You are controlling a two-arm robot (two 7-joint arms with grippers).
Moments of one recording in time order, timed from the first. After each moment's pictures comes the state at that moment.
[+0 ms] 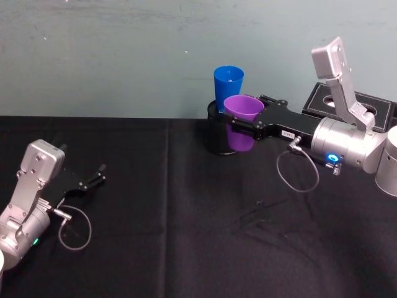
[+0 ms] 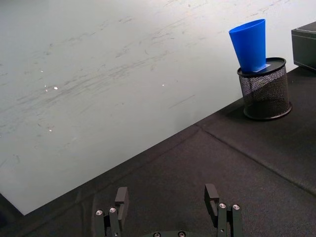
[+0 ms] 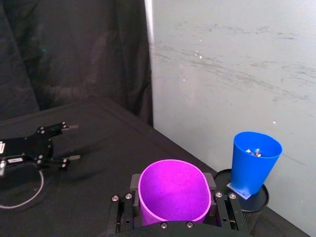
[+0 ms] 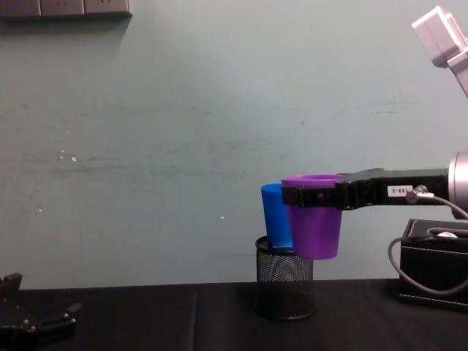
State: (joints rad) left arm -0.20 0.60 0.45 -1.41 -0.25 -0.12 0.03; right arm 0.62 0.42 -0.48 -1.25 0.48 0.16 0.63
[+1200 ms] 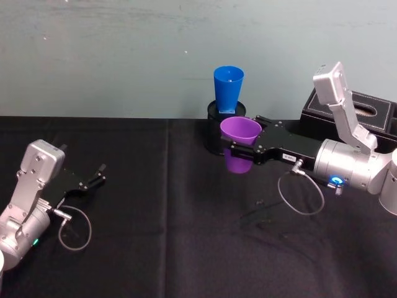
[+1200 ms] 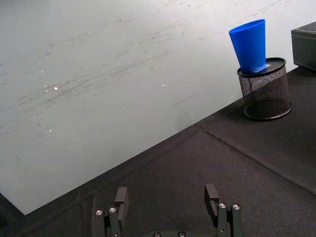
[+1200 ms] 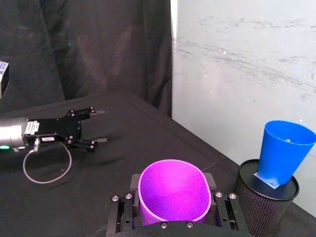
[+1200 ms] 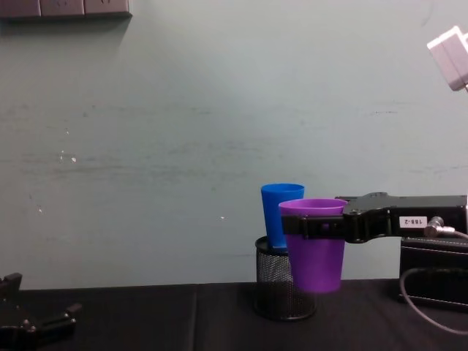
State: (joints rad) left arm -0.20 0.60 0.45 -1.41 -0.25 -0.12 0.03; right arm 0.57 0.48 -0.54 -1.29 0.53 0.09 0.68
